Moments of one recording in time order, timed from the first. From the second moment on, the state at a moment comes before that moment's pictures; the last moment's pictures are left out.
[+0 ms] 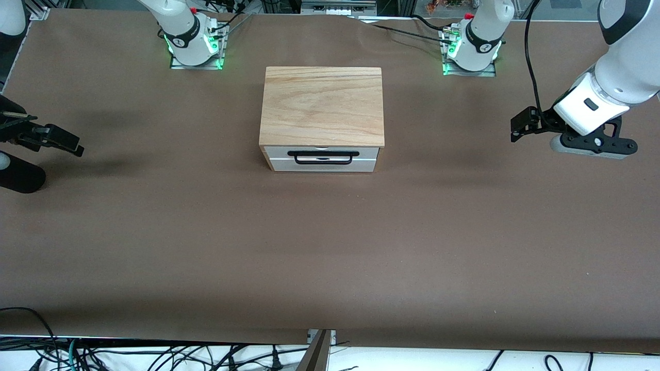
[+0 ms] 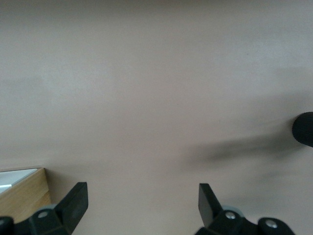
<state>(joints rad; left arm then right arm) -0.06 0.01 -0.07 -1.69 -0.04 1.68 -0.03 0.04 0.11 -0.10 -1.56 0.01 1.67 0.06</state>
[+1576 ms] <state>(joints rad) -0.18 0.35 -0.09 -1.70 -0.72 1.75 -0.01 0.04 0.45 -0.07 -1.57 0.58 1.68 -0.12</state>
